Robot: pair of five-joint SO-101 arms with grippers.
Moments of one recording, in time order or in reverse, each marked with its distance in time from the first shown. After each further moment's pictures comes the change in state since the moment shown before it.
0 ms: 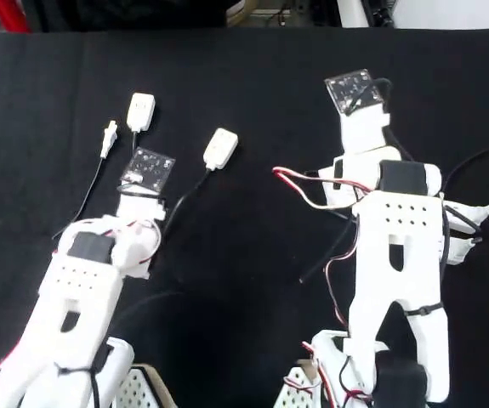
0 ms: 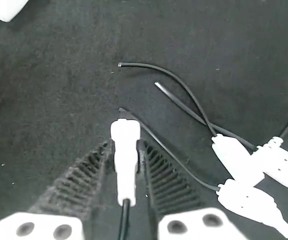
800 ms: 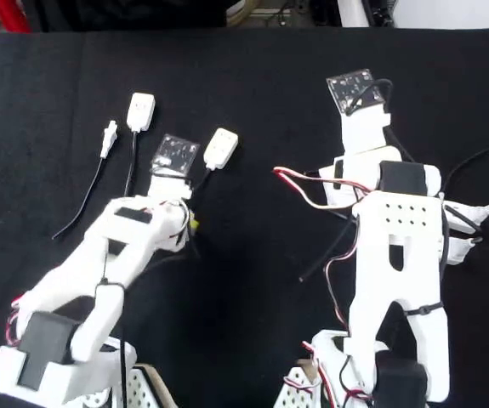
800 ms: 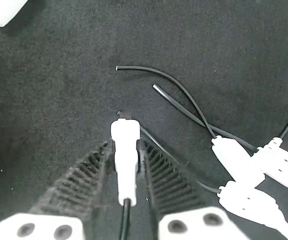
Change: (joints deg) left arm 4.0 37.9 -8.4 -28.7 4.2; right arm 0.0 0.0 1.0 -1.8 0.0
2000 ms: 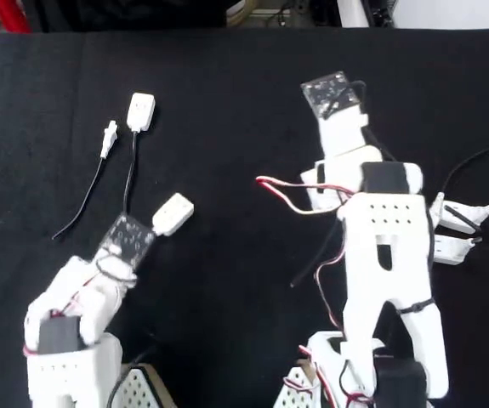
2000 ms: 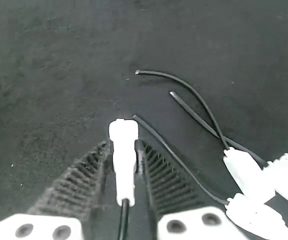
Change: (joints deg) left arm -22.6 -87.5 35.8 46.6 -36.4; right arm -5.7 0.0 1.4 -0.5 0.6
